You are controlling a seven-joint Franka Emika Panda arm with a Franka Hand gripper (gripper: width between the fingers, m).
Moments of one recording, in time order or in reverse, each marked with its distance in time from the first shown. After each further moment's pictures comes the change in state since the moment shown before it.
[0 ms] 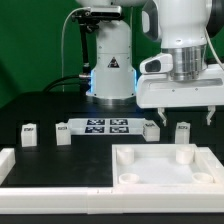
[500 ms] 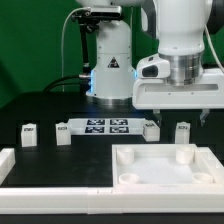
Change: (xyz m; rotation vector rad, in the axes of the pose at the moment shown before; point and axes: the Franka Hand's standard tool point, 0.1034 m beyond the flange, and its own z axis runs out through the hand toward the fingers) arm -0.013 0.010 0.004 -0.057 -0.295 -0.039
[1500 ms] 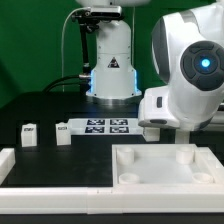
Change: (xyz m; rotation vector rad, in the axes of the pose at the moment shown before) arm -0.008 -0.004 0.027 -0.065 -0.617 0.002
